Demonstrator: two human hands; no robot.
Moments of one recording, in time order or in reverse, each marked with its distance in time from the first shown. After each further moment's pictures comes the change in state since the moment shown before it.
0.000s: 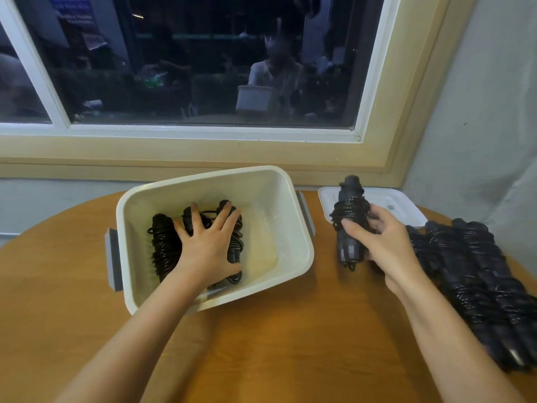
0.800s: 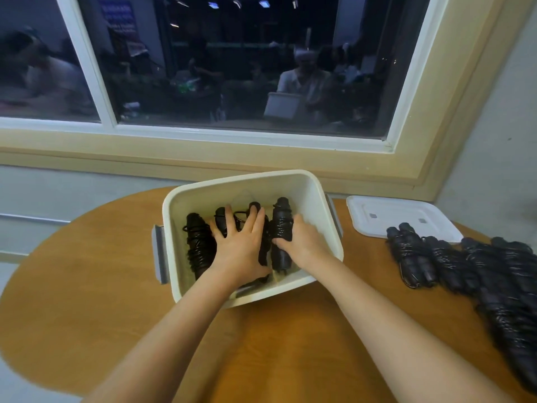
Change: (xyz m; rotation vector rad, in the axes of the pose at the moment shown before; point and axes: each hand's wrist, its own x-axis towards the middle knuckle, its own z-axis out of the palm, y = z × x) left_hand -0.011 -0.002 -0.004 -0.099 -0.020 -0.043; right_hand 0.004 -0.009 0.159 -0.772 -0.334 -0.208
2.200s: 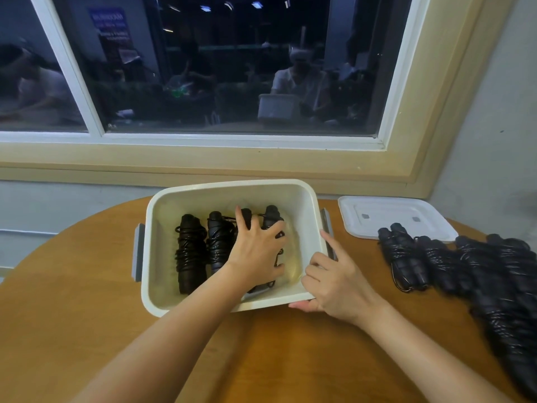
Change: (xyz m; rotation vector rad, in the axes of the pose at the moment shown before) left_hand 0.031 0.046 0.002 0.415 0.153 0.327; right_hand -0.031 0.107 -0.018 -0.679 0.633 -1.086
